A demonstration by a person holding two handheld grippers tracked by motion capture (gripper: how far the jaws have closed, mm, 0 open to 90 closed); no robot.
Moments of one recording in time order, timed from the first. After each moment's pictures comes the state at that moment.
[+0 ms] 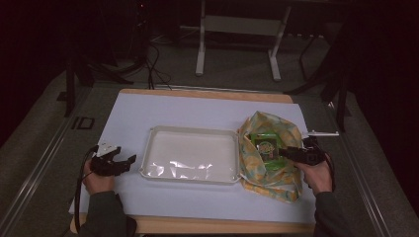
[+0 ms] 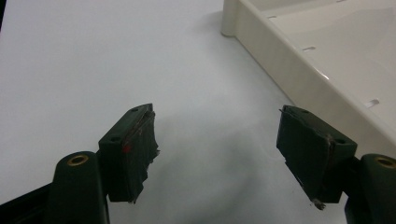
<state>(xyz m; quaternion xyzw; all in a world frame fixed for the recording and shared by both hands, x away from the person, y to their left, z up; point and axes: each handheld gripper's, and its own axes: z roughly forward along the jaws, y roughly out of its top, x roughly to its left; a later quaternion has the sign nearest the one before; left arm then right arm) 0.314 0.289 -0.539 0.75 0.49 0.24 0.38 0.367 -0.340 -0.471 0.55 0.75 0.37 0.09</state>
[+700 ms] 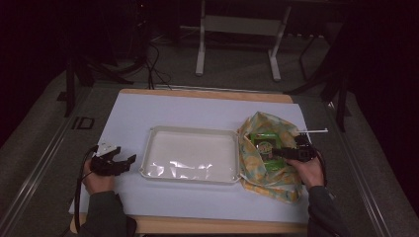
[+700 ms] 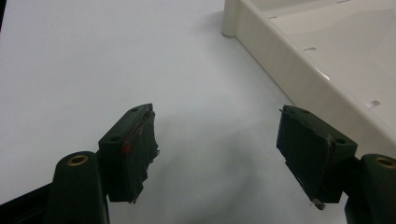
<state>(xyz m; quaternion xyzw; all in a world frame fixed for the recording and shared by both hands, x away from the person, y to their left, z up) 0.314 0.289 -0.539 0.75 0.49 0.24 0.38 0.389 -0.329 -0.491 0.56 0.75 0.35 0.05</state>
